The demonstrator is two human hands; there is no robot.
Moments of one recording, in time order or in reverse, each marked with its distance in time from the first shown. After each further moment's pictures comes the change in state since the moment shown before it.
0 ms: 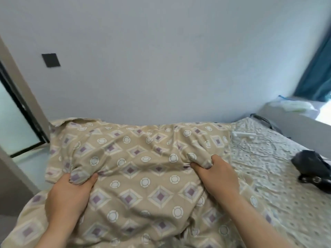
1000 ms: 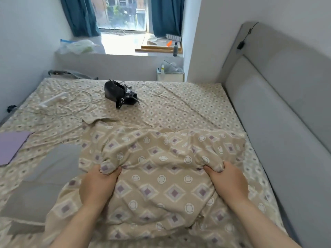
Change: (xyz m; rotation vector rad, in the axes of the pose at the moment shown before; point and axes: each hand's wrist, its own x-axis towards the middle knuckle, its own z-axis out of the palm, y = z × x) left_hand -0.367 0.199 0.305 -0.131 -1.168 0.826; right_hand -0.322 0.292 -0.212 -0.326 0.569 1.183
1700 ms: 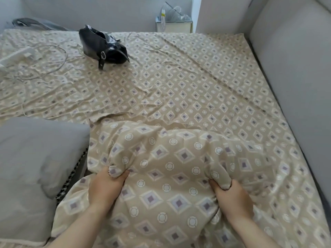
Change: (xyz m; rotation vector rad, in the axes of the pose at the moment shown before) left_hand 0.032 -0.114 0.258 0.079 -0.213 -0.093; right_hand 0.047 0.189 0.218 -0.079 -0.158 0.337
